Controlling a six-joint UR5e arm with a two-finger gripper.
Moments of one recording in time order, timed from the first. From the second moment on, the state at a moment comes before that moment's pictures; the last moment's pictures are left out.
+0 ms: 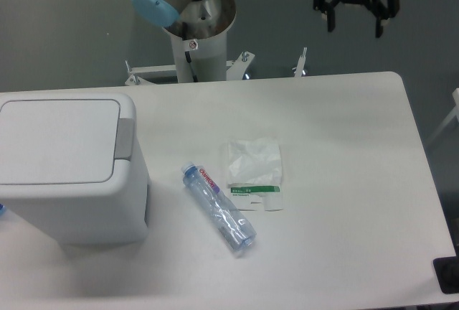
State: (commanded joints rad) arm 3.01 -1.35 -1.87 -1.14 1.39 1.56
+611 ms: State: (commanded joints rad) arm 2.69 -1.41 -1.78 -1.13 1.39 0.92
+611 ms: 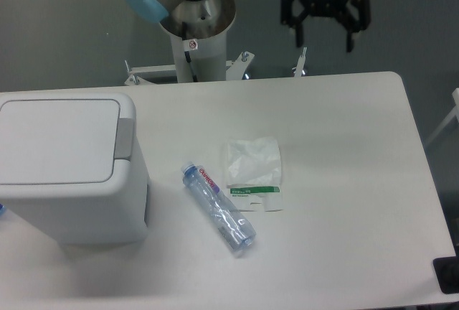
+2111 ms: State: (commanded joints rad) arm 2.37 -1.58 -1.70 -1.00 1.18 0.15
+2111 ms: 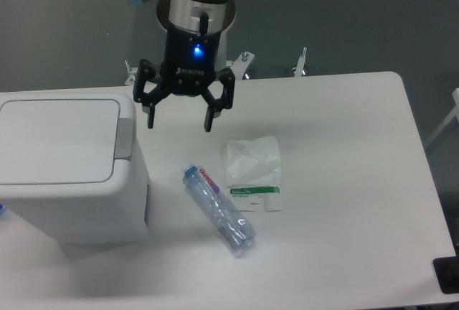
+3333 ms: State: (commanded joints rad) arm 2.33 -1.61 -1.70 -0.98 1.18 0.15
